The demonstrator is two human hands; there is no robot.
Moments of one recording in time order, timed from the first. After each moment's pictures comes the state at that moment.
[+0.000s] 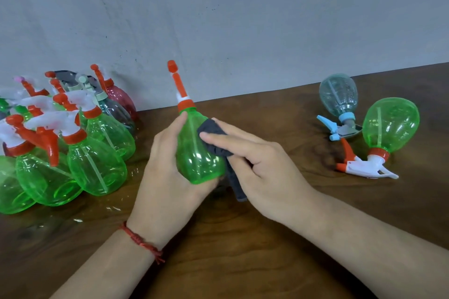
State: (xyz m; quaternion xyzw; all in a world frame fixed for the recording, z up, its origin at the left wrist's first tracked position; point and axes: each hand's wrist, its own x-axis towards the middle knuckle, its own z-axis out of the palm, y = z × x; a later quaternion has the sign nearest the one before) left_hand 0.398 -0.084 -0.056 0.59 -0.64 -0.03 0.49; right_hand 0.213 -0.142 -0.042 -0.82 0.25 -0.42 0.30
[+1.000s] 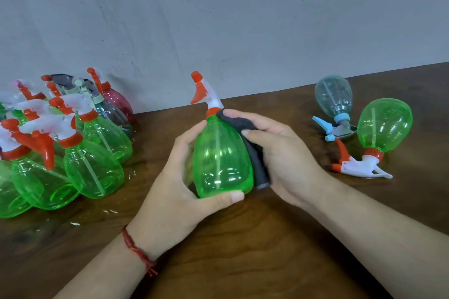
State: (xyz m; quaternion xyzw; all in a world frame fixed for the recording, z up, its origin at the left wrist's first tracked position) left_hand 0.383 -0.075 -0.050 0.52 -0.67 -0.22 0.49; right_hand 0.202 -0.167 -0.033 -0.54 0.22 -0.45 0.67
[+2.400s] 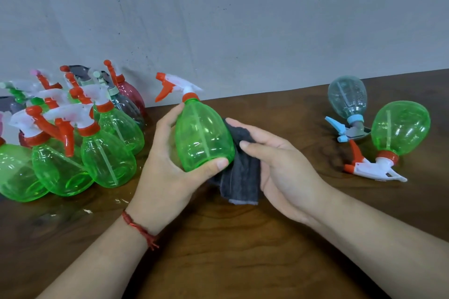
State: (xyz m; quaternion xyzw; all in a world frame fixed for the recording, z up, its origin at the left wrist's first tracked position) left_hand 0.402 -0.079 -0.041 0.51 -0.61 -0.17 0.58; right_hand 0.219 -0.143 -0.040 -0.46 0.18 -0.40 0.77
